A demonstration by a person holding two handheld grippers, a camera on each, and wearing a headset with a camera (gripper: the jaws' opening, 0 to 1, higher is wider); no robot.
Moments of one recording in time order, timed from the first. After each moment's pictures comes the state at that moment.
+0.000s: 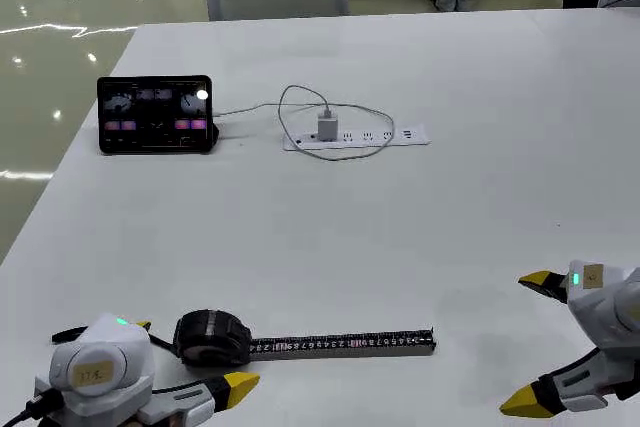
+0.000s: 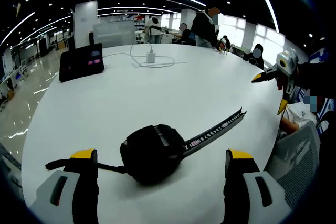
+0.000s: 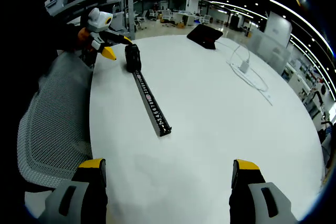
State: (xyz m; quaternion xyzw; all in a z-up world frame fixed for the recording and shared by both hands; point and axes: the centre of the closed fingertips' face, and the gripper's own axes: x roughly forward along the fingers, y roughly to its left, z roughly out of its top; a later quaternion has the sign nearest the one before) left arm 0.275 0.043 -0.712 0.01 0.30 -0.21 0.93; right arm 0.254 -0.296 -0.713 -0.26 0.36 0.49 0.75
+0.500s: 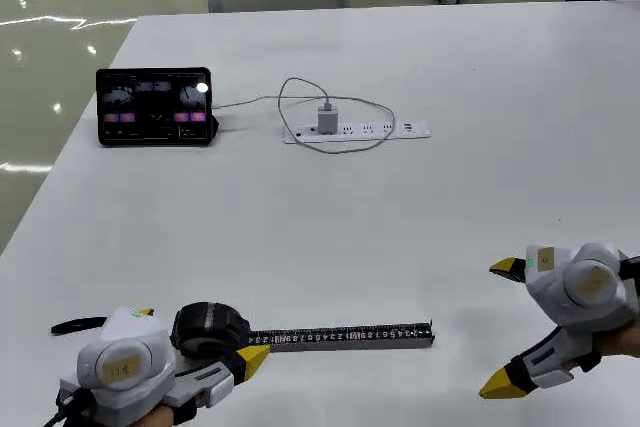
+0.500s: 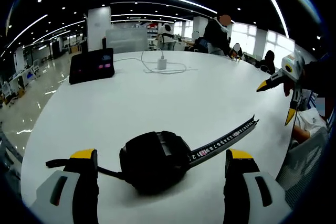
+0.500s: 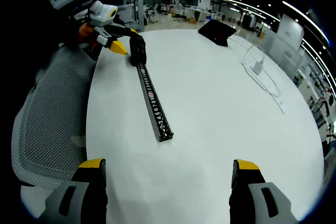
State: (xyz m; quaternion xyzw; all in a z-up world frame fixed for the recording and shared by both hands) left arm 0.286 0.040 -0.724 0.03 0.29 -0.16 0.94; right arm 0.265 -0.277 -0.731 -0.29 0.37 0.52 0.71
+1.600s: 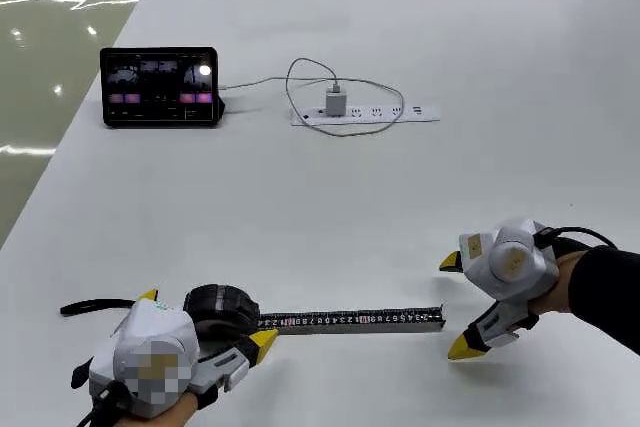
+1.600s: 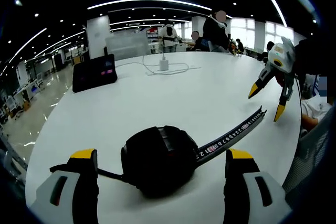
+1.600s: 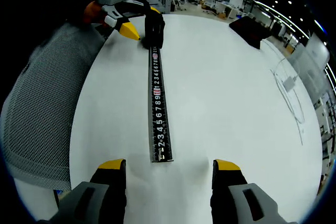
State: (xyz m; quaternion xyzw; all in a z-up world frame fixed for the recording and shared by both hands) left arm 0.287 0.041 -0.732 0.07 0.26 -0.16 0.95; right arm 0.281 -0.237 -0.773 -0.36 0.38 0.57 0.63
